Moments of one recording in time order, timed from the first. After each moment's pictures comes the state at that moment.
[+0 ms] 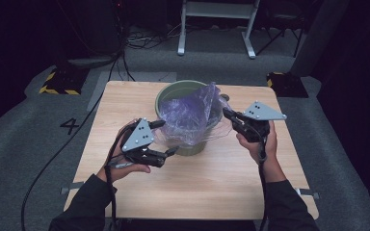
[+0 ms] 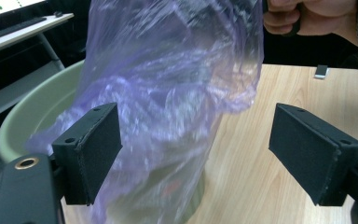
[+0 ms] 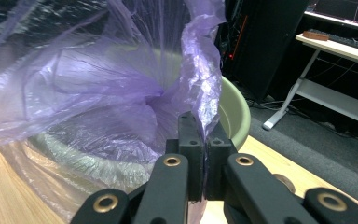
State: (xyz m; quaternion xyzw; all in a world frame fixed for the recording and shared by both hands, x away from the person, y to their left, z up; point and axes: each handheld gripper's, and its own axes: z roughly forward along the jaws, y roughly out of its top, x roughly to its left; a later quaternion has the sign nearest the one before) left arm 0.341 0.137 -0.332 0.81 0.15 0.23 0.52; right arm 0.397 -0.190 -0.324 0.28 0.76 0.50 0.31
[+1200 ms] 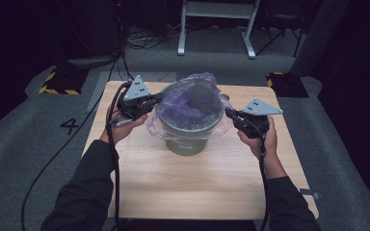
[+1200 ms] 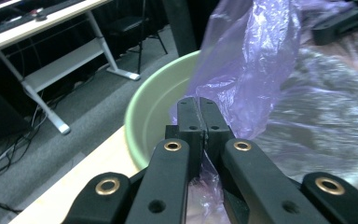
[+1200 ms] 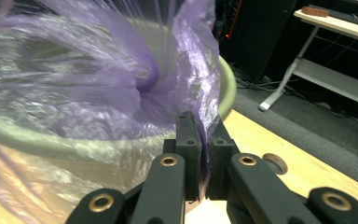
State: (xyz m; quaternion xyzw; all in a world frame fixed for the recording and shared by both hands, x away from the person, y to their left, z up) left arm 0.441 0.165 -0.304 0.80 0.24 0.27 0.48; right arm 0.420 -0.199 -0.338 0.30 0.77 0.47 0.30
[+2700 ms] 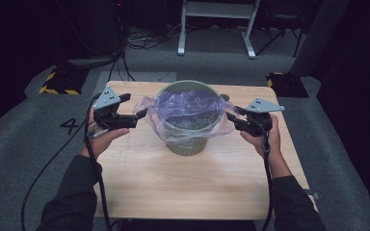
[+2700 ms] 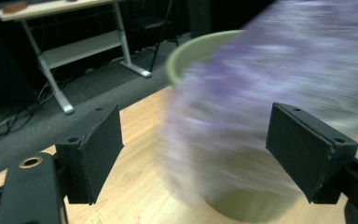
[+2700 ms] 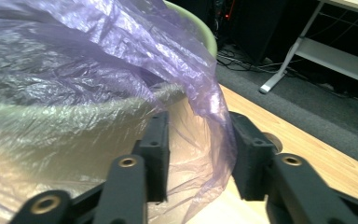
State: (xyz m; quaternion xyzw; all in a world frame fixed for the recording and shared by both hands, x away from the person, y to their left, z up) left arm 0.411 0.222 -0.334 0.76 0.30 0.25 0.52; right arm 0.433 -0.214 -0.349 0.32 0.79 0.45 0.28
